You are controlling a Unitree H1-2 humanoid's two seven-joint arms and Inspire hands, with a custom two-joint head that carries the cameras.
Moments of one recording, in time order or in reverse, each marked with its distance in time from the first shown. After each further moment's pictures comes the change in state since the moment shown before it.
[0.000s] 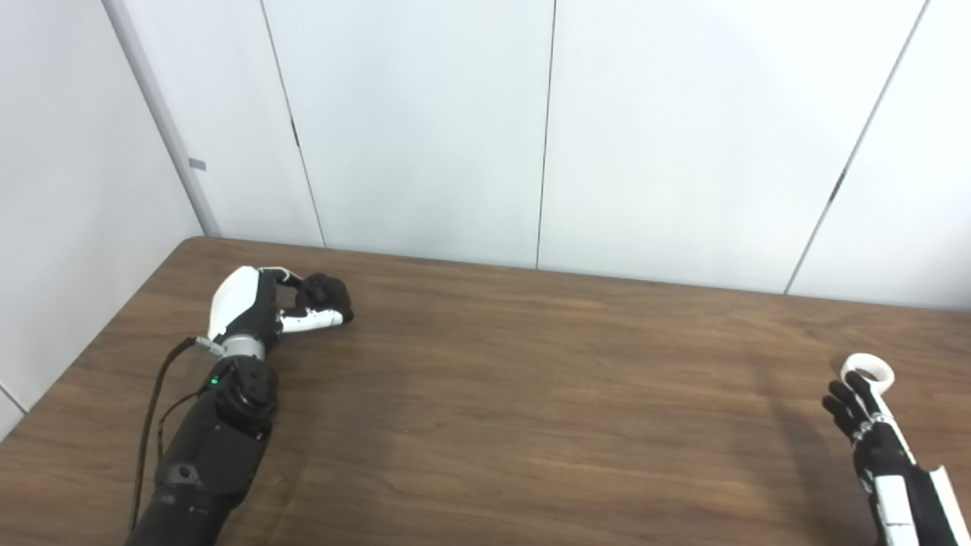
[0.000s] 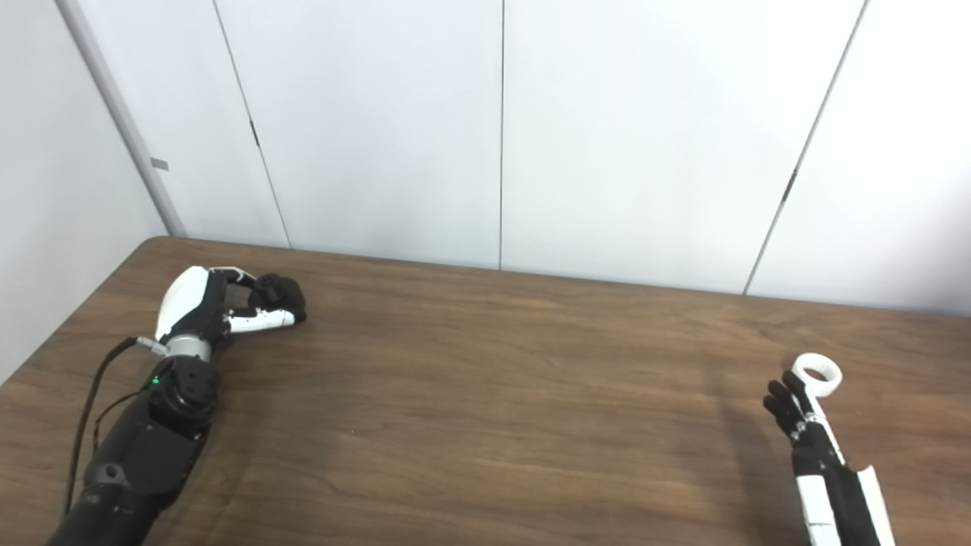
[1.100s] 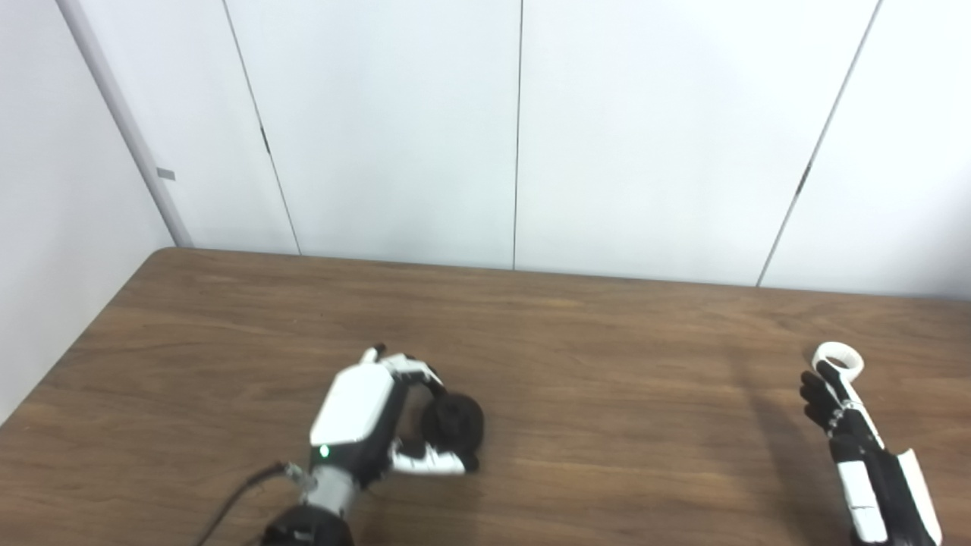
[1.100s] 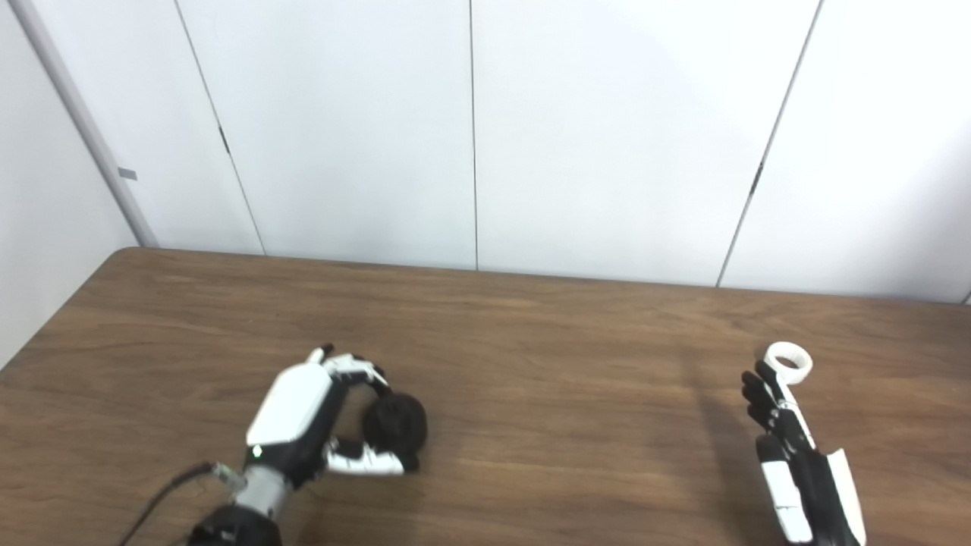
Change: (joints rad) left arm 0.451 -0.153 -0.323 -0.729 0.365 -0.024 -0.152; right arm -0.010 0.034 0.008 -0.017 -0.104 0.048 -0.037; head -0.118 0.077
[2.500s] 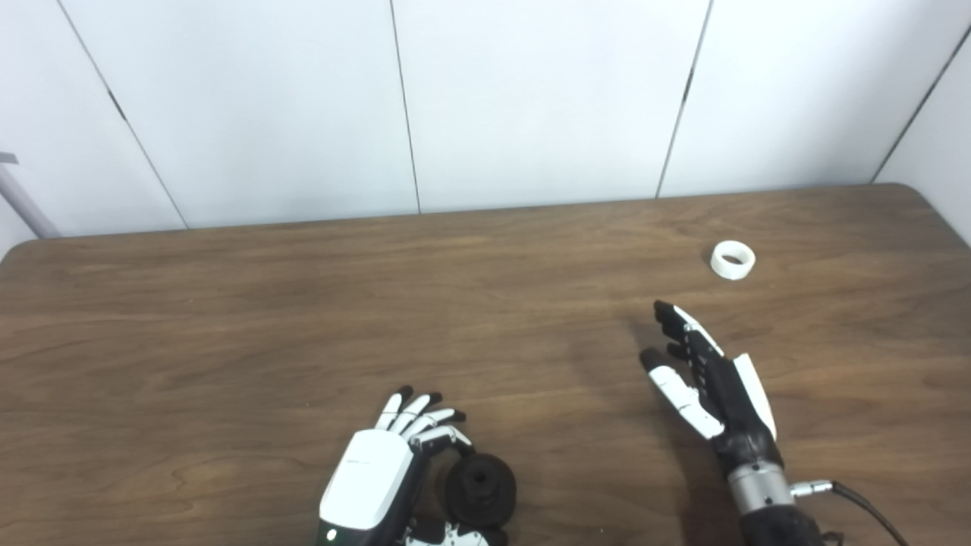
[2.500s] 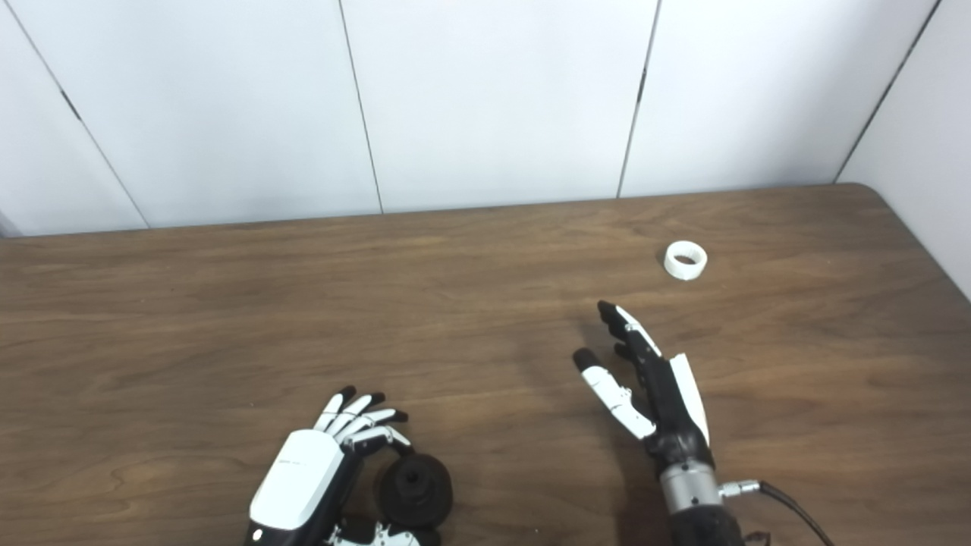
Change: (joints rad) left arm 0.165 -0.062 -0.137 0.029 0.113 -0.265 0.050; right arm 0.070 0.091 0.048 -0.273 -0.222 0.399 -0.050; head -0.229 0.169
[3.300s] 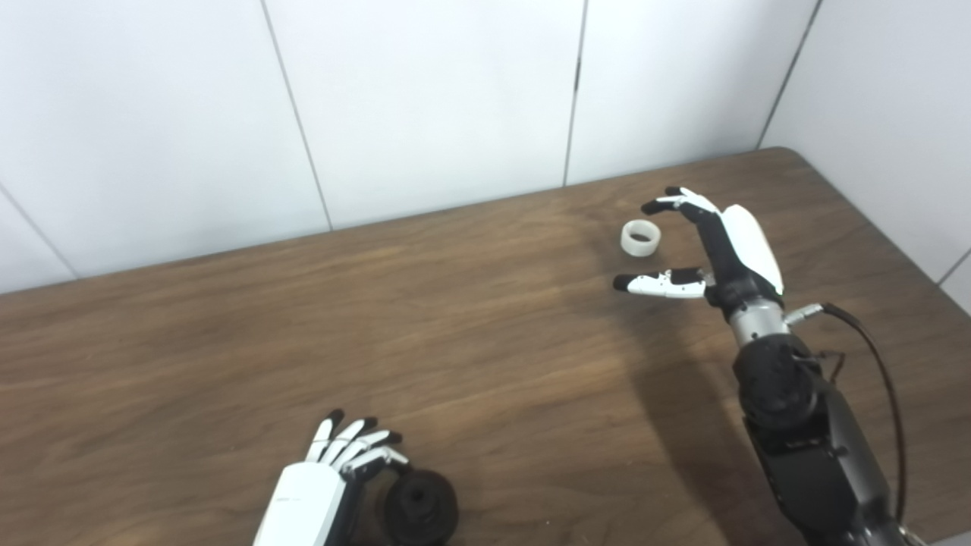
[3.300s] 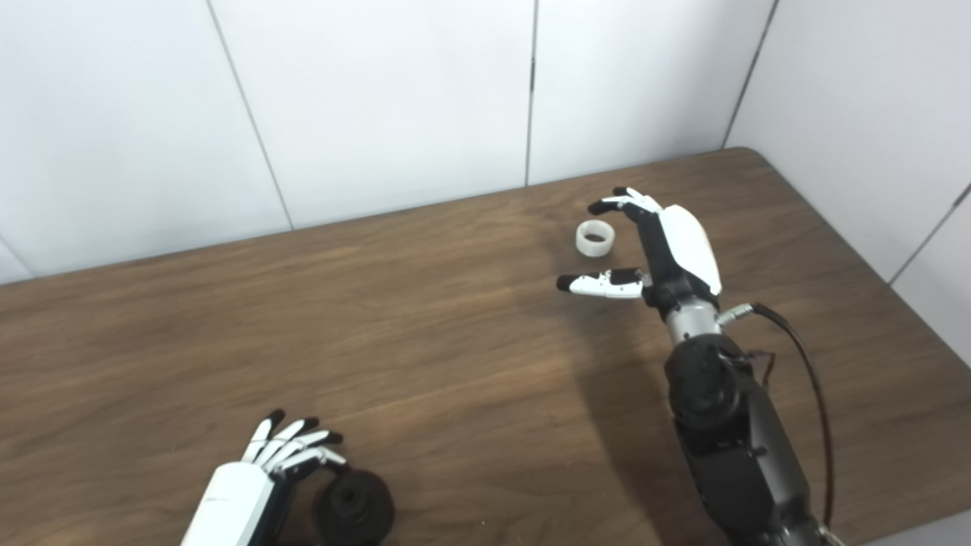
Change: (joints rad) left arm 0.006 0.028 0.044 0.017 -0.034 -0.068 0.013; right arm -0.321 -0.276 -0.046 0.154 -0.273 0.166 -0.010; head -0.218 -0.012
